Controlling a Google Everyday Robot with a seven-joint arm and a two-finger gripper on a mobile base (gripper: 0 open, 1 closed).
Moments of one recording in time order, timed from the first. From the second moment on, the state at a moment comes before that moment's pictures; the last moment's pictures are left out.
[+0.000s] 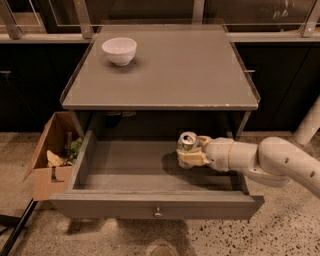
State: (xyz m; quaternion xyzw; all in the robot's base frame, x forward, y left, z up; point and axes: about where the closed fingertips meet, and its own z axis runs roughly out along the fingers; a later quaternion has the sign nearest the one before) arm 0.574 -0.080 0.681 -0.38 0.72 0.32 0.49
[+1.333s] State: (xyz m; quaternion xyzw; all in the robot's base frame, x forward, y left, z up) arm 0.584 -0.086 0.629 -0.35 0.72 0.34 0.49
